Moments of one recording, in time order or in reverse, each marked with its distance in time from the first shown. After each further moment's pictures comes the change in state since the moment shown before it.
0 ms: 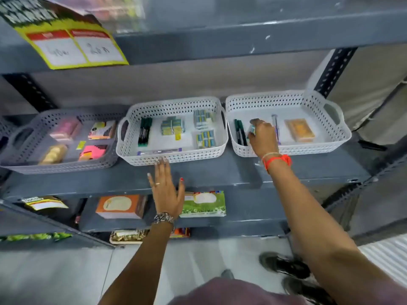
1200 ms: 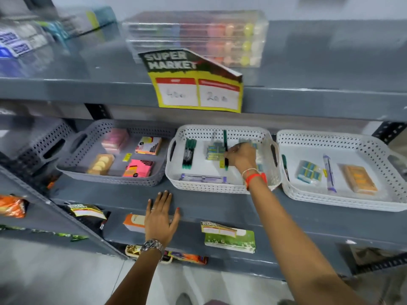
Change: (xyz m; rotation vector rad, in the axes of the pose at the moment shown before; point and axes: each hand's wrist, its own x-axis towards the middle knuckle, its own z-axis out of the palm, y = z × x) left_hand 0.019 -0.135 -0.043 0.145 -0.162 -0.152; right_hand 0.025 -0.190 0.068 0.482 -0.249 0.238
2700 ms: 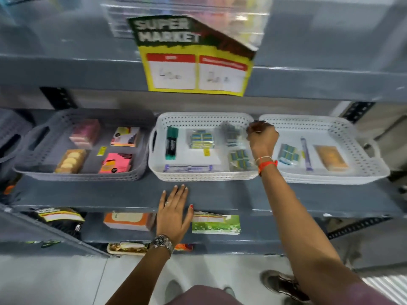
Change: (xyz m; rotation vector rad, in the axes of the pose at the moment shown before) left_hand -0.009 0.045 0.011 -0.052 -0.140 0.277; right_hand 0.011 0.029 -0.053 0.098 0.463 -0.037
